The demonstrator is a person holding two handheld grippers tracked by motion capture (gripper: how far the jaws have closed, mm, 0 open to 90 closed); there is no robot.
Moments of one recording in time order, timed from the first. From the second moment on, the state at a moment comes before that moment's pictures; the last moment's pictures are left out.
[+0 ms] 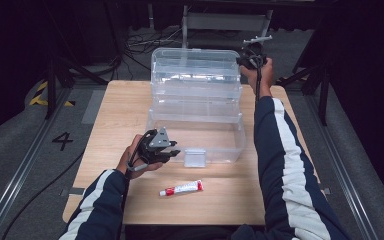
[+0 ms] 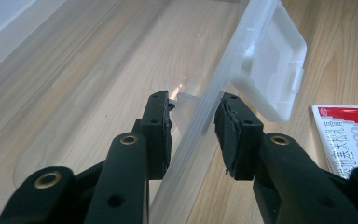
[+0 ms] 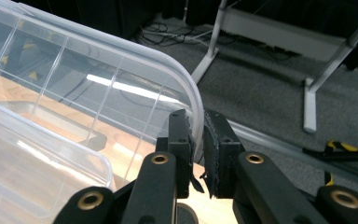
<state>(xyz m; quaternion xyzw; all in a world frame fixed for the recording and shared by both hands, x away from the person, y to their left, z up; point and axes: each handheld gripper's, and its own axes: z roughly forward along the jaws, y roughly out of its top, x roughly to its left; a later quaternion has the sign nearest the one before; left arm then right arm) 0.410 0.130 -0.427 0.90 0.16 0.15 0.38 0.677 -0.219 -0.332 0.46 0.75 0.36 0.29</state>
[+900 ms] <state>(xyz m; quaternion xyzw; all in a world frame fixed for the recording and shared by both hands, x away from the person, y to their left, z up) 0.410 0.131 -0.428 0.90 0.16 0.14 0.39 0.692 -0.222 -0.347 0.48 0.77 0.33 0.25</state>
